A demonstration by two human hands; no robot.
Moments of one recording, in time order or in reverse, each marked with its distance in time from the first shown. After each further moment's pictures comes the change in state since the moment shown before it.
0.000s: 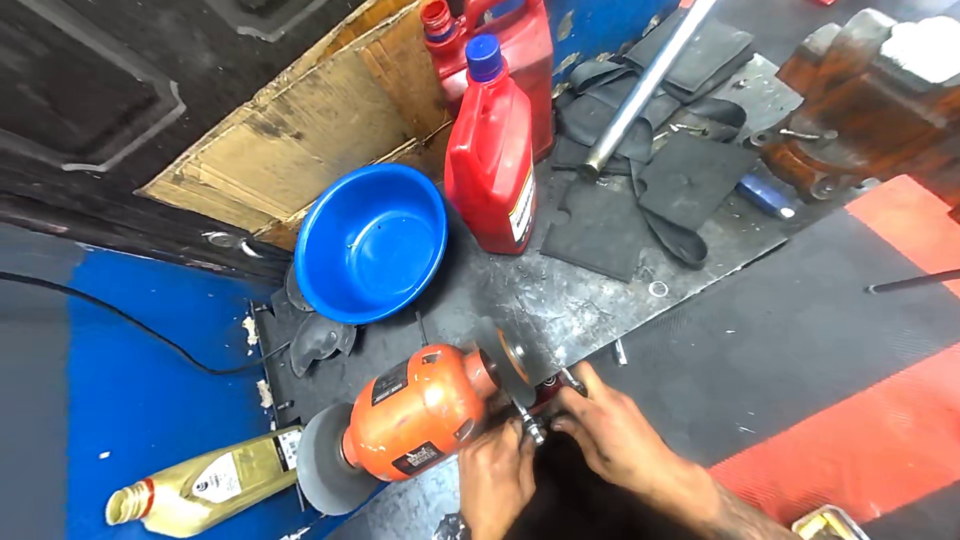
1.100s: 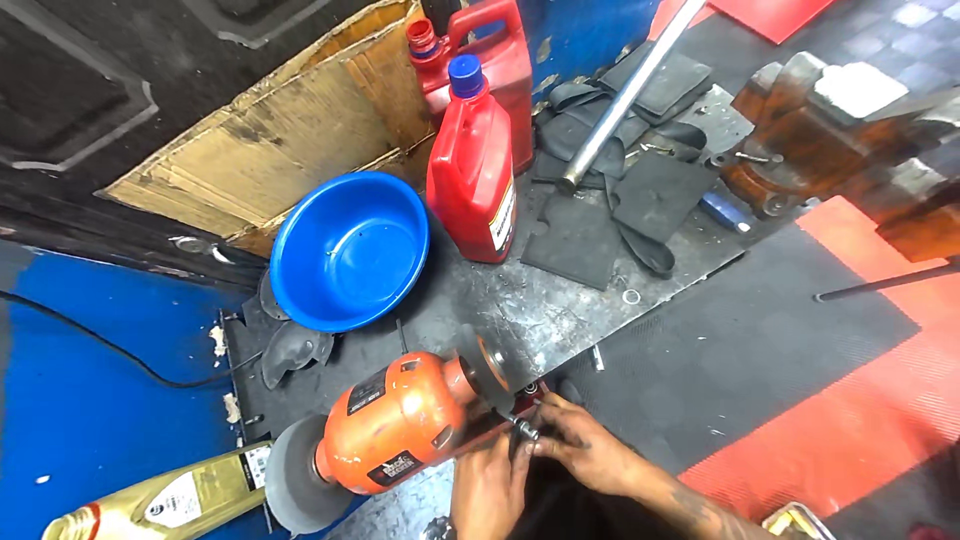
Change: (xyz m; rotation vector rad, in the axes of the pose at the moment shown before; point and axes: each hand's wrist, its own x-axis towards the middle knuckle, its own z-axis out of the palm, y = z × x) left_hand -0.011 0.012 0.009 -0.078 -0.197 -0.141; right_hand -0.015 0.030 0.024 0.603 -0.260 0.132
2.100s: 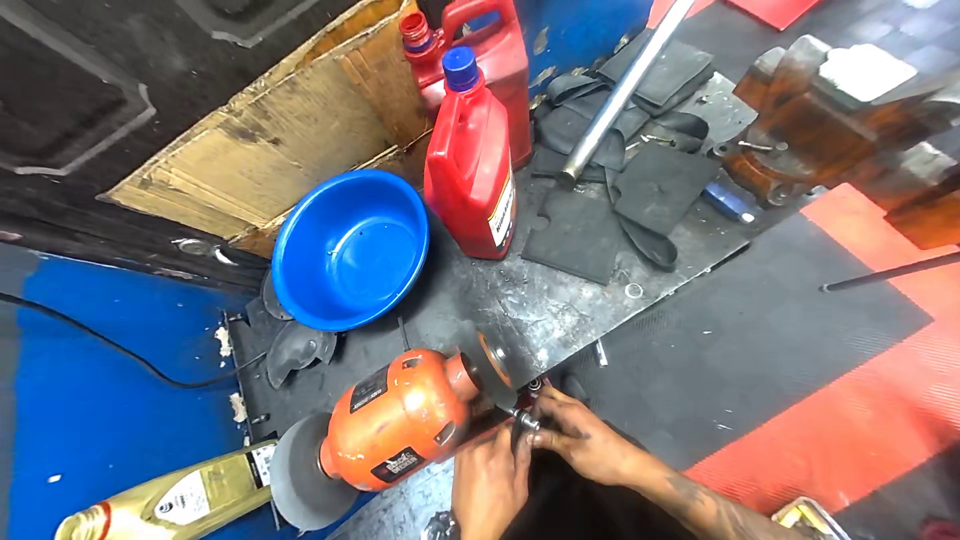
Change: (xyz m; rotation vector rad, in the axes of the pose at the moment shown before) left_hand 0.007 0.003 -0.001 0.111 0.069 0.041; right_hand 0.007 0.002 0.002 0.055 -0.007 -0.021
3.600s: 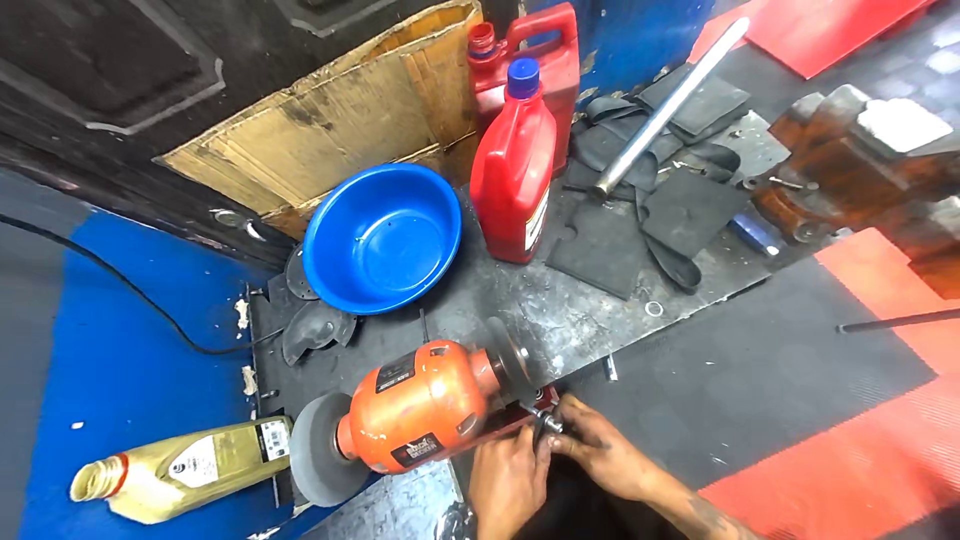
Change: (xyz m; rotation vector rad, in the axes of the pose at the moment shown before) left_hand 0.000 0.005 -0.002 -0.032 -0.104 -0.045; right_hand -0.007 0.000 0.002 -0.029 0.029 0.010
